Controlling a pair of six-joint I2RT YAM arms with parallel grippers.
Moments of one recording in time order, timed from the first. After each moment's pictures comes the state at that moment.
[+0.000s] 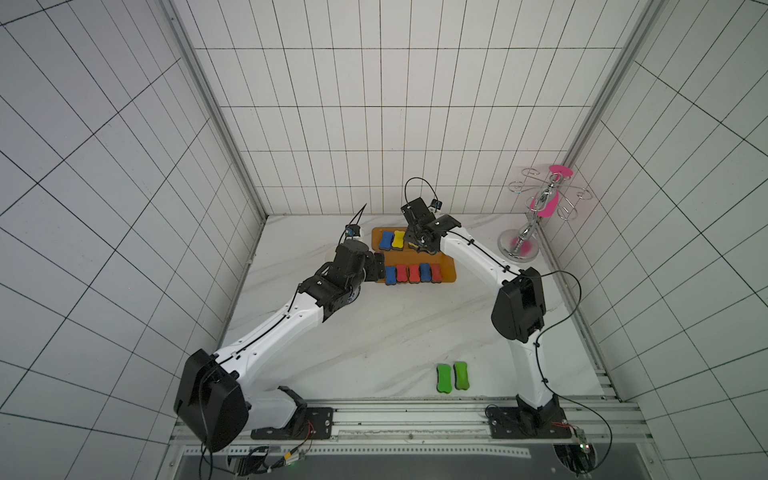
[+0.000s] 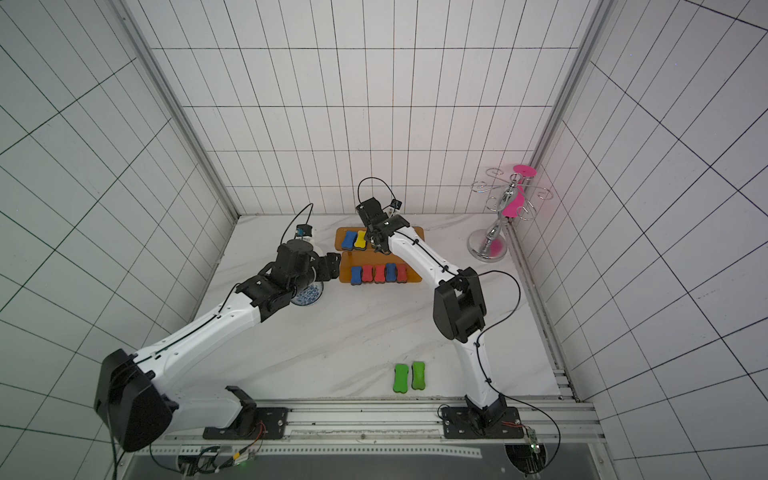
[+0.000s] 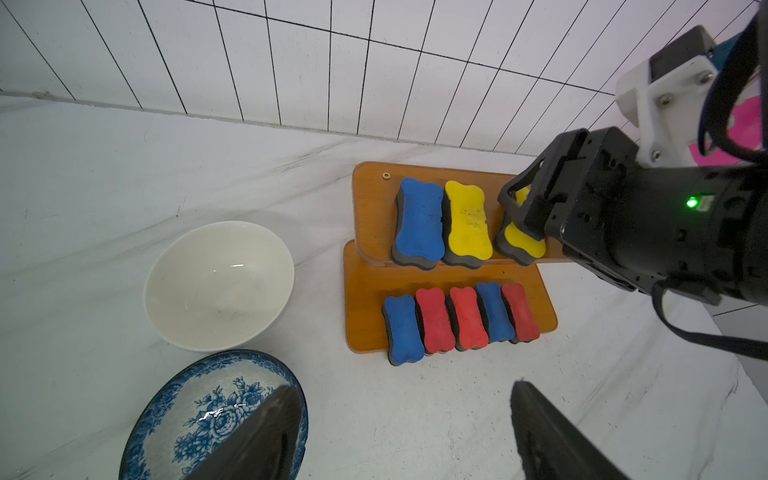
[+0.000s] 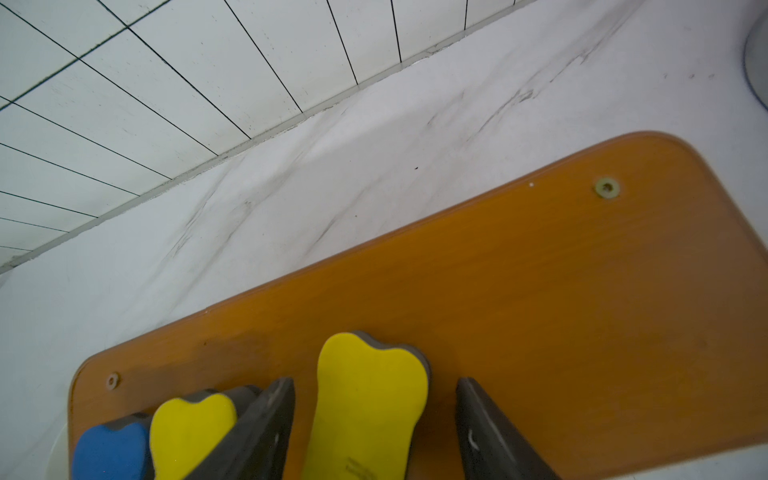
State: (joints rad) left arm -0.59 1.31 1.05 -0.29 -0.23 -0.47; right arm 0.71 2.17 2.06 -0.82 0.41 0.85
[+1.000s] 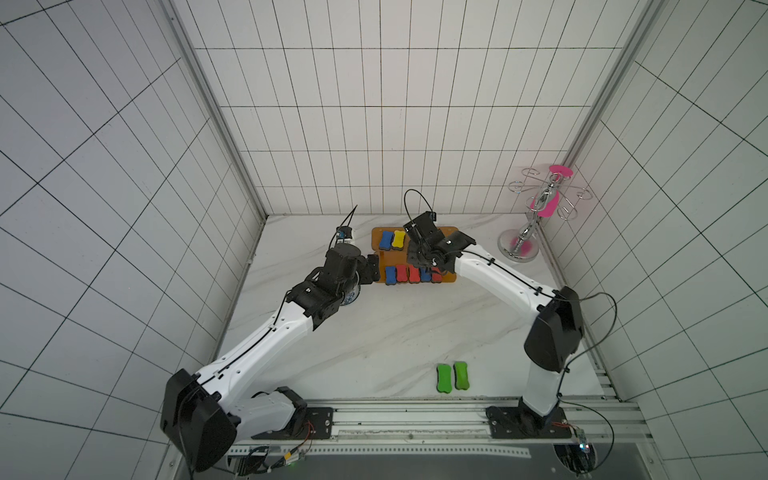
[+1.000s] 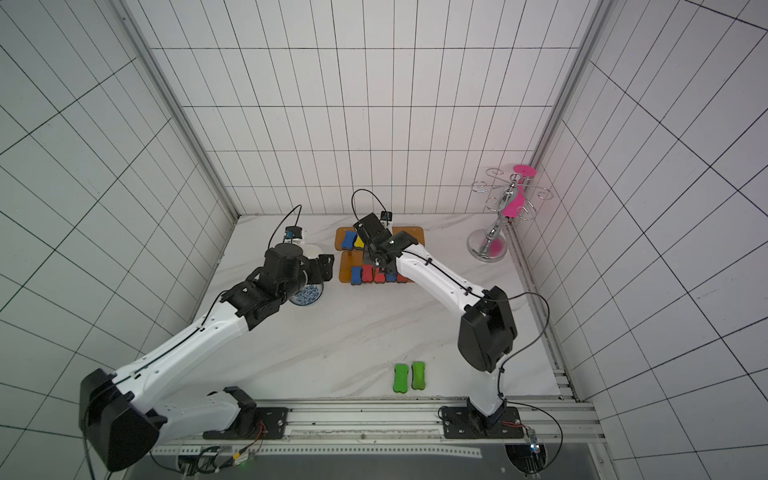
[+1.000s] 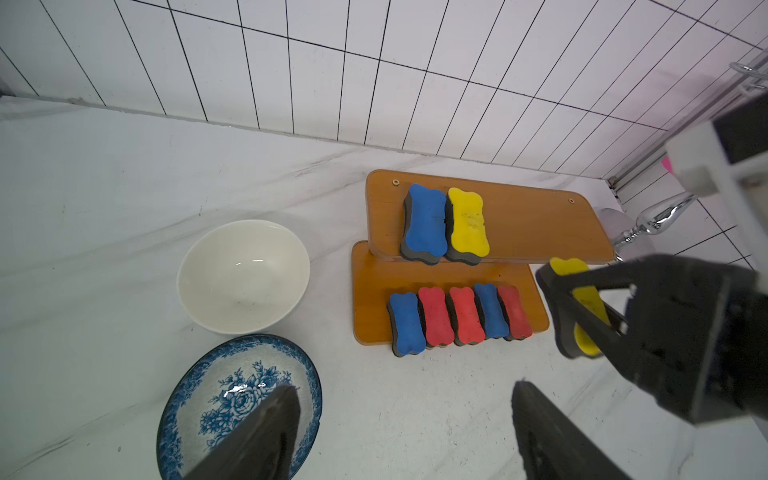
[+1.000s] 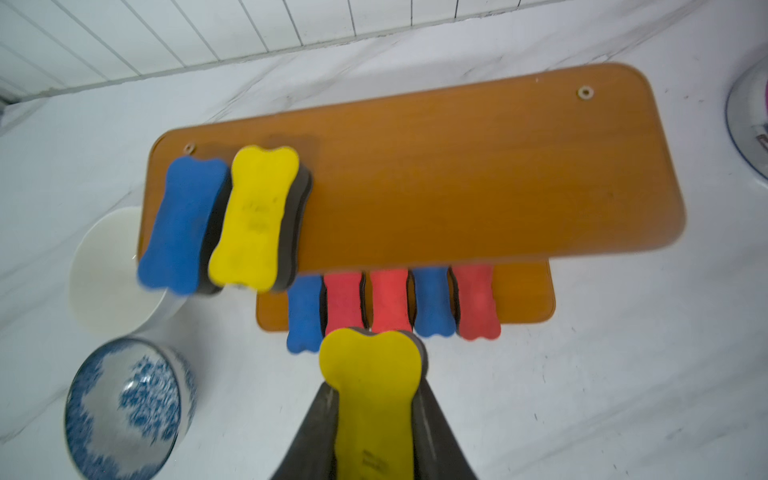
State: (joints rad) left arm -0.59 1.18 1.01 -0.35 -0.24 -0.49; right arm 0.86 1.76 1.61 -0.79 0.36 0.67
